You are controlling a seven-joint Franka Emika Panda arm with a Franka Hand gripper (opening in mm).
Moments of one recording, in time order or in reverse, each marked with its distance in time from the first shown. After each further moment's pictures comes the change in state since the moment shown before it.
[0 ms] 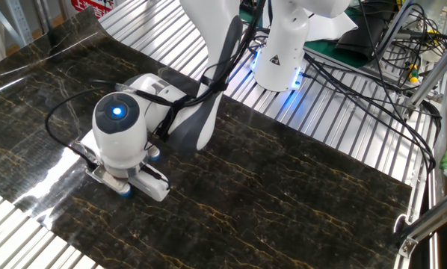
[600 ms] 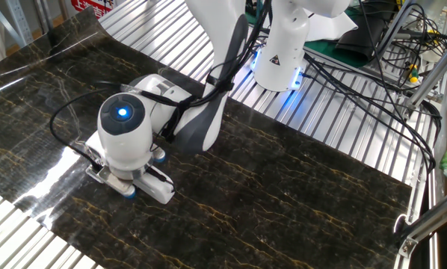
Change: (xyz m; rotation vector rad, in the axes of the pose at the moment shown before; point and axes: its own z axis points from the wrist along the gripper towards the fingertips) arm 0.001 0.014 -0.007 -0.023 0.002 0.027
